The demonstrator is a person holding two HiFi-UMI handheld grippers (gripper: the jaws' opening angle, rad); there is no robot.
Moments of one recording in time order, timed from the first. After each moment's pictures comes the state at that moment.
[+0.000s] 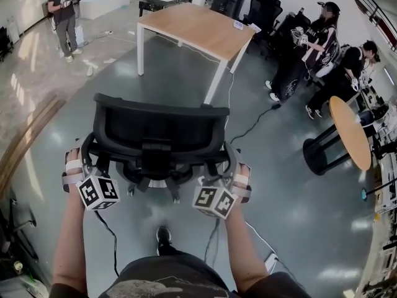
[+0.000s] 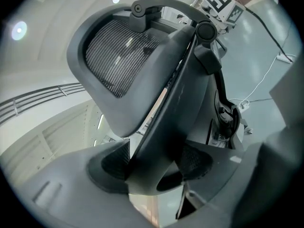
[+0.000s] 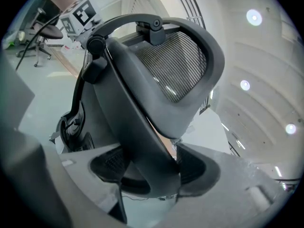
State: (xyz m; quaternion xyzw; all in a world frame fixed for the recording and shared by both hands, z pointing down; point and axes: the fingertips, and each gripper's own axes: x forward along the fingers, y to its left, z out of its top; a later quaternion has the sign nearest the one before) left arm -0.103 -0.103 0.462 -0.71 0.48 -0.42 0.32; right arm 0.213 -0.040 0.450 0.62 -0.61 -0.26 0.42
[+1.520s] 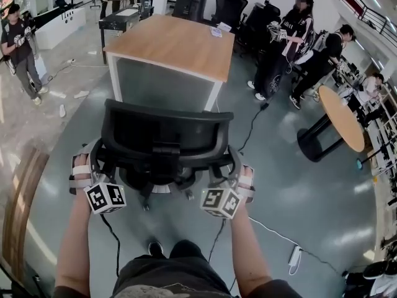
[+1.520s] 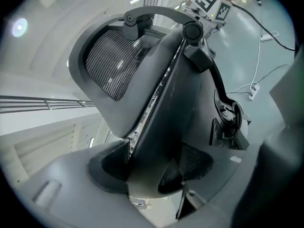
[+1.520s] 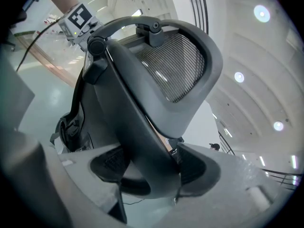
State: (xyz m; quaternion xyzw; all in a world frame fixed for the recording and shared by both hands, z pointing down) left arm -0.121 -0.524 0.445 -0.76 0.37 -0.35 0.41; right arm 0.165 -0.381 0.437 0.70 -0.53 -0.20 0.44
